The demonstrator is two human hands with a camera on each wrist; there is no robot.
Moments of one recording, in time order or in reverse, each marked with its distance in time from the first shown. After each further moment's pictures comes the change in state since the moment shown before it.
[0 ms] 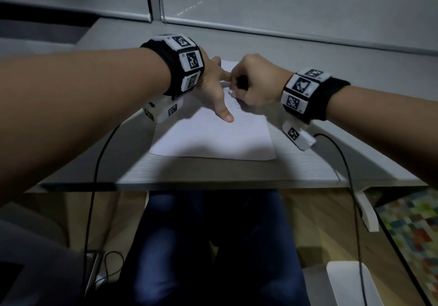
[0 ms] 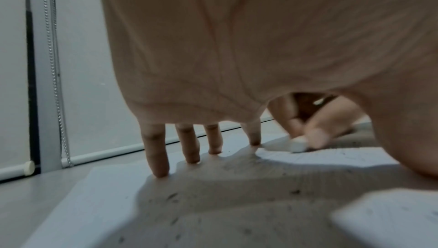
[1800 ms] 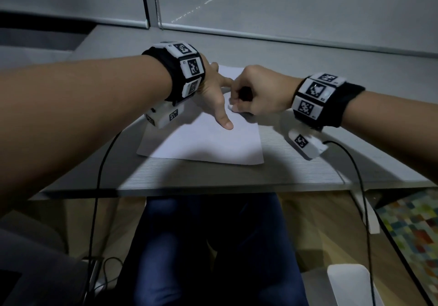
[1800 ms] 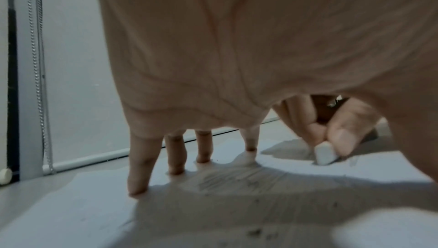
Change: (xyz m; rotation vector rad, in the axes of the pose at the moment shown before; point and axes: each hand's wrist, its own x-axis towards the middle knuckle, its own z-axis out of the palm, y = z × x) left_hand -0.013 0.013 -0.005 0.066 -0.070 0.022; right_hand -0.020 0.001 -0.010 0.091 -0.173 -0.111
